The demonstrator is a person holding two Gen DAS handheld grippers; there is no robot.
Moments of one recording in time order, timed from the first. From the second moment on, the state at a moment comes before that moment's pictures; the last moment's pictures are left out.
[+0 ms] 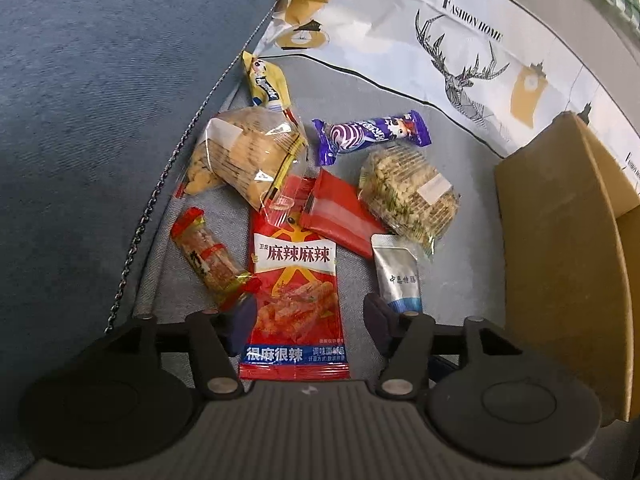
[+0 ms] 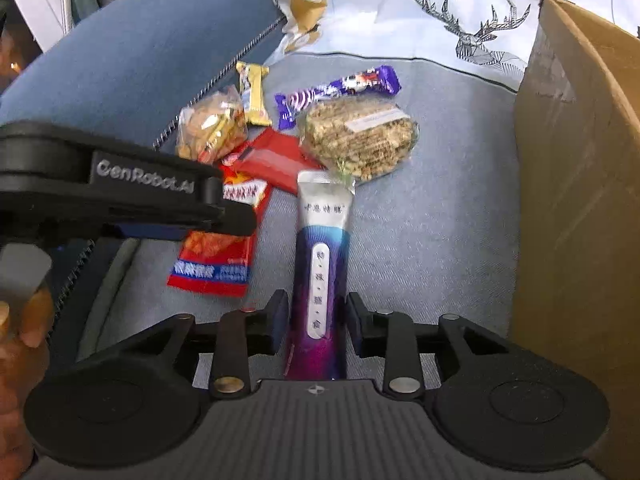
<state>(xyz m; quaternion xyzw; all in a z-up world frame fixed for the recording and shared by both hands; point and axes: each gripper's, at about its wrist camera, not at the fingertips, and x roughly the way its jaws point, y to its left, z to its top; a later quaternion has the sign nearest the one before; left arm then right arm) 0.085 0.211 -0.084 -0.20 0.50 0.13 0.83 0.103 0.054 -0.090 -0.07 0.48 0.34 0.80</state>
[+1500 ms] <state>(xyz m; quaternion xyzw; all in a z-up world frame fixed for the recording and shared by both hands) 0.078 0.179 -0.097 -0.11 0.56 0.09 0.82 0.090 0.036 -0.092 -0.08 0.49 0.33 0.80</state>
